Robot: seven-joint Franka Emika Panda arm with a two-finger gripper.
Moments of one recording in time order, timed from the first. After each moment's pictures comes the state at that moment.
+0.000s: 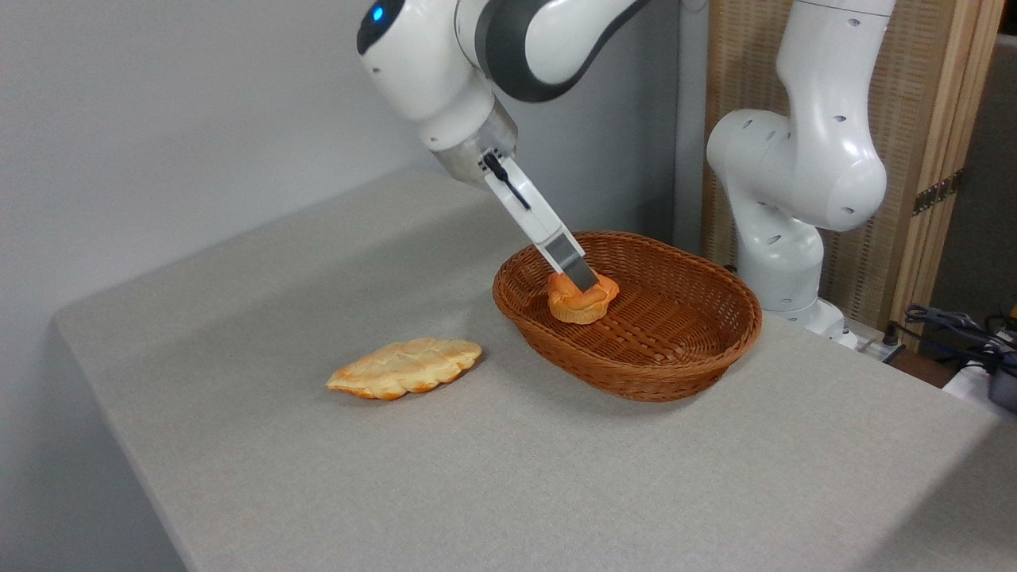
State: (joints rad) arm -0.22 -0.28 -0.06 -2.25 -0.07 1.48 0.88
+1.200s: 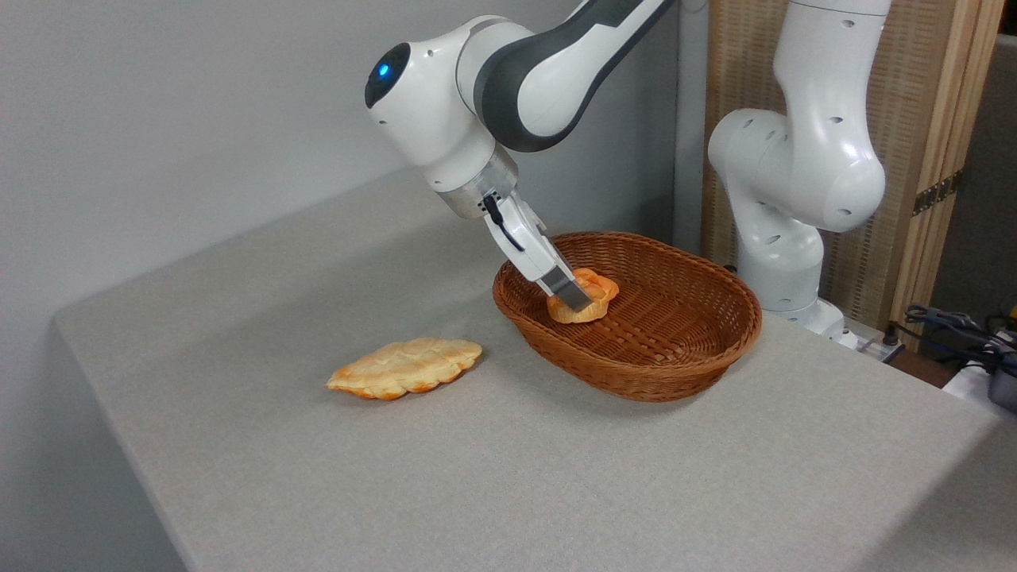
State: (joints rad) arm -0.25 -0.24 -0.07 -2.33 -0.07 1.58 0.94
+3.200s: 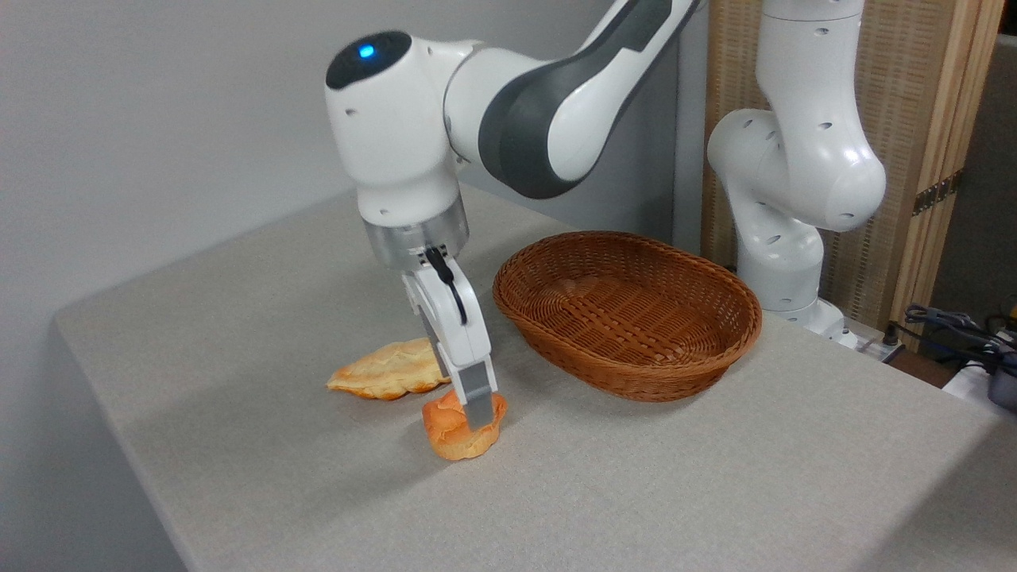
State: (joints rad) arm -0.23 -0.03 0.18 -2.04 -0.07 1.94 1.05
